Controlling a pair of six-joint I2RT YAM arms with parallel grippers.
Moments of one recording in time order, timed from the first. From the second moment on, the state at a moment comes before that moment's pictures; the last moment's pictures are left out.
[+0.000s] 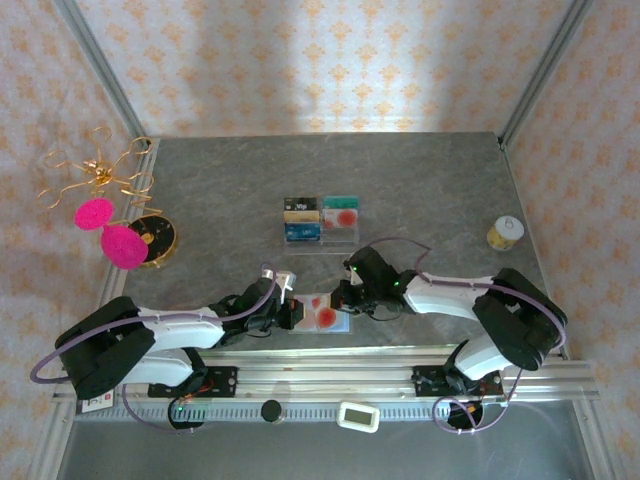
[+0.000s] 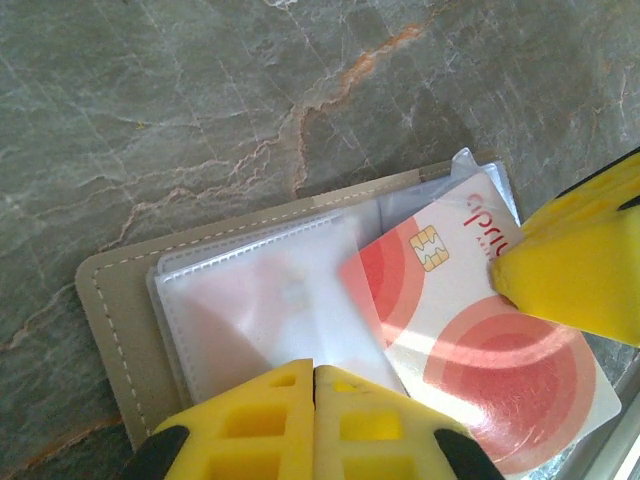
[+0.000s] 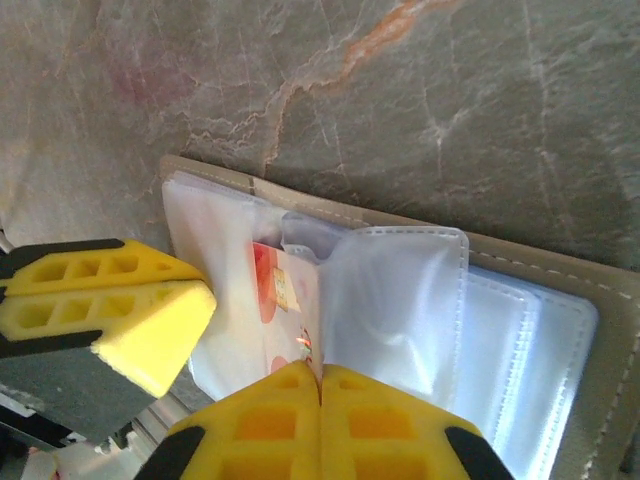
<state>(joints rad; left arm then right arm) -0.82 1.27 0.25 0.28 0.11 -0.77 0.81 1.46 0.59 -0.07 -0.41 0.92</state>
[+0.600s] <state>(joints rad) -0.82 1.27 0.25 0.27 0.11 -0.77 0.80 1.44 0.61 -0.21 -0.66 0.60</state>
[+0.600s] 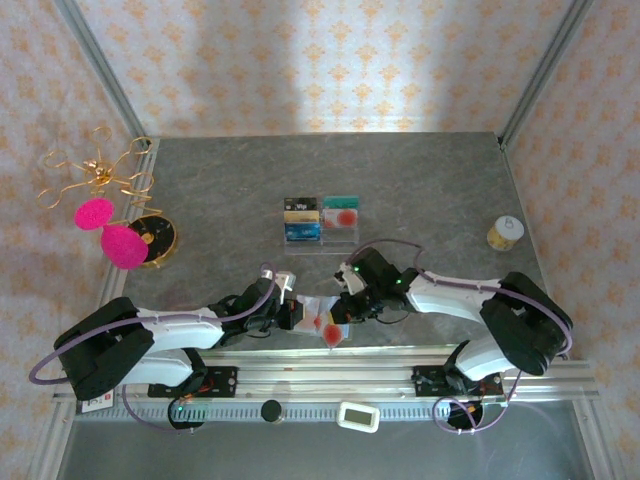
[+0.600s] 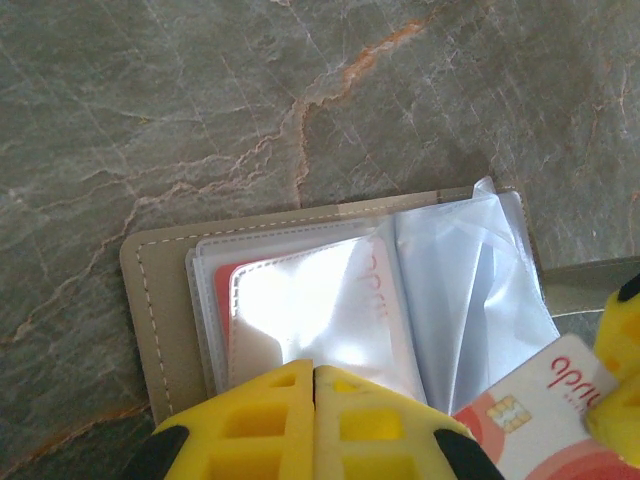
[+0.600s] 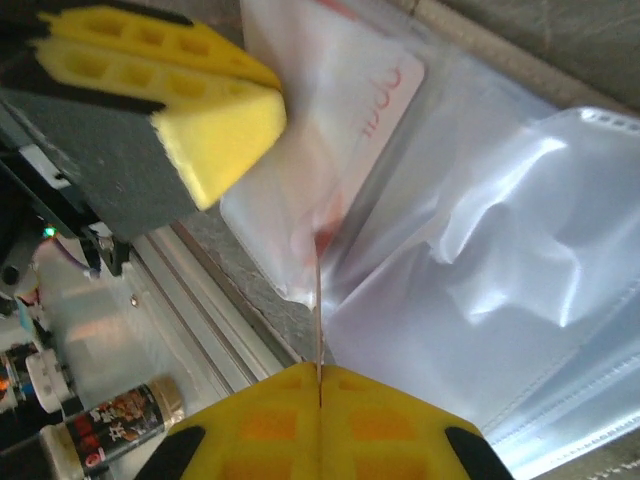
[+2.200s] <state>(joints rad) -0.75 0.85 0.56 -0.21 -0.34 -0.55 0.57 1.85 1.75 -0.92 -0.35 -0.70</state>
